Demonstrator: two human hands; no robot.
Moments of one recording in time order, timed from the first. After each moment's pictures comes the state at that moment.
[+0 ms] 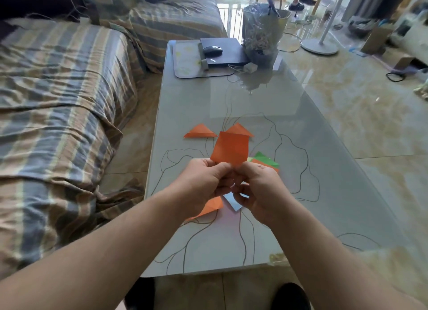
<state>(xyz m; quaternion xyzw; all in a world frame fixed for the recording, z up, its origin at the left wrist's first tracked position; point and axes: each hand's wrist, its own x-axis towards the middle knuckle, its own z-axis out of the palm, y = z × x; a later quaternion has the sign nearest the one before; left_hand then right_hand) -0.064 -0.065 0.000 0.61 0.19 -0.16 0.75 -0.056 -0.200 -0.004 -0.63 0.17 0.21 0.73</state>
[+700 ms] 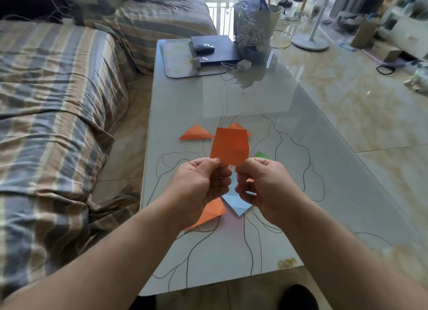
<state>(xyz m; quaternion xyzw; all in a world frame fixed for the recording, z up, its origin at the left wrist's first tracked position) -0.057 -0.049 -0.013 0.55 0.19 -0.13 0.80 -0.044 -0.202 -0.006 -0.67 0.13 0.18 0.71</state>
